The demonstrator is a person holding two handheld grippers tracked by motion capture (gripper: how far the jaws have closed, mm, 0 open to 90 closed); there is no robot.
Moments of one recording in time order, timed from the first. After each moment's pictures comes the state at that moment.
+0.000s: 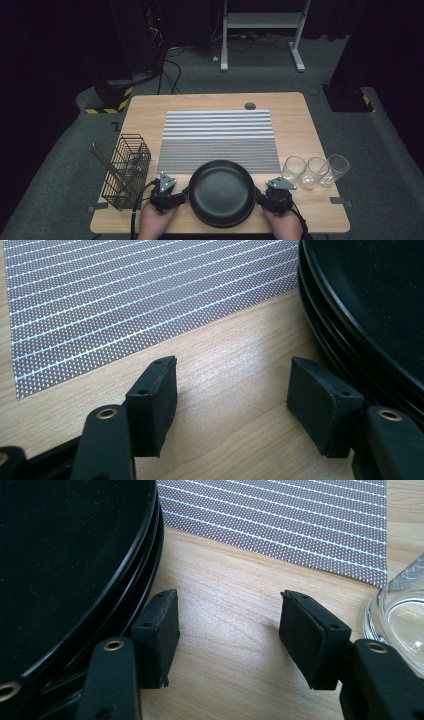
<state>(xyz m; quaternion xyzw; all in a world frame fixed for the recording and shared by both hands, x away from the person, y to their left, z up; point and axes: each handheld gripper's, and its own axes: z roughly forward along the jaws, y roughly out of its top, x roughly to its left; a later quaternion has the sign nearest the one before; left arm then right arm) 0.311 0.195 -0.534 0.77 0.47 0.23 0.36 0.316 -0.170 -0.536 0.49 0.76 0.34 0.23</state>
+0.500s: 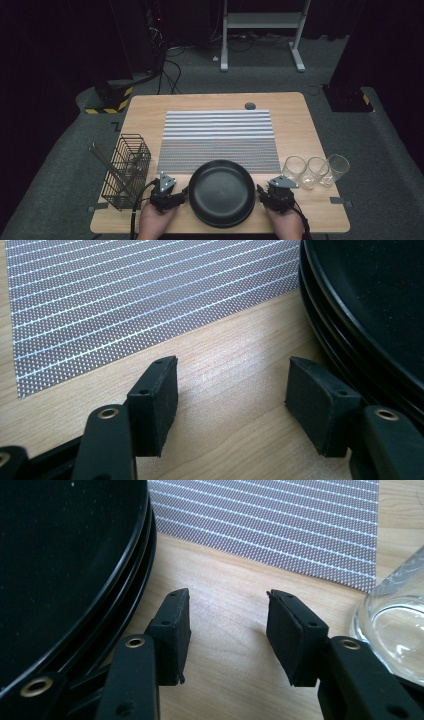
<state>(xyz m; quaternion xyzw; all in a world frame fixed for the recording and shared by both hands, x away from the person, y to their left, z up) 0.311 0.195 -0.534 0.77 0.47 0.23 0.36 0.320 -0.176 -0.531 0.49 0.76 0.35 0.23</state>
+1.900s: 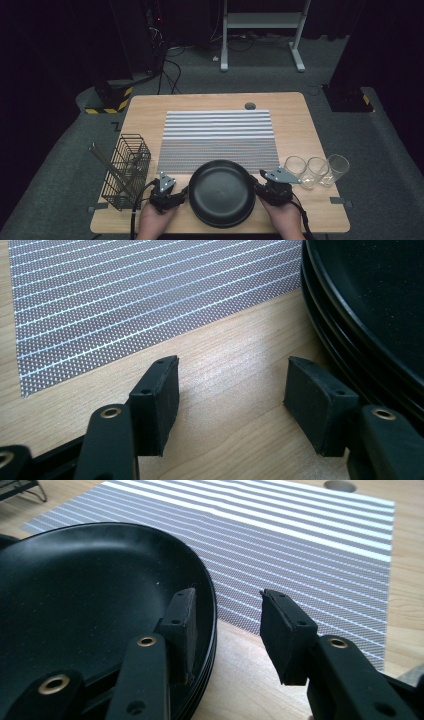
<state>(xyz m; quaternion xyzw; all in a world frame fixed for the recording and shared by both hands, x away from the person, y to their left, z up) 0.310 0.196 -0.534 0.77 0.48 0.23 0.36 0.318 -0.161 -0.484 0.43 0.76 0.42 0.23</state>
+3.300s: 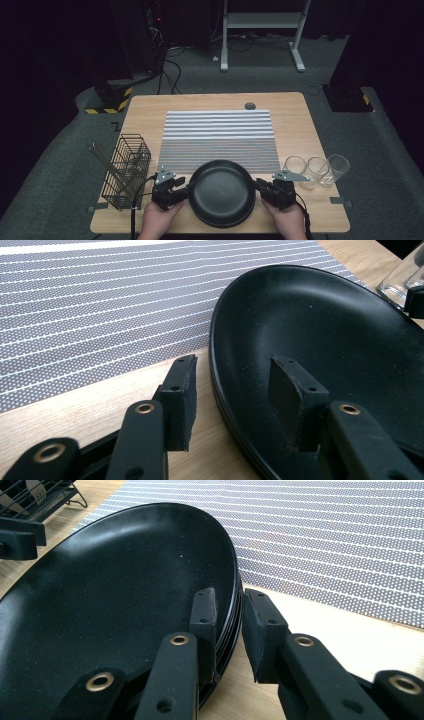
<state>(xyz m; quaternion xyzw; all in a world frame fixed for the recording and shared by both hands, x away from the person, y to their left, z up) 0.305 0.180 -0.486 0.75 0.49 0.14 0.42 0.320 -0.179 -0.499 0.47 0.75 0.45 0.11</state>
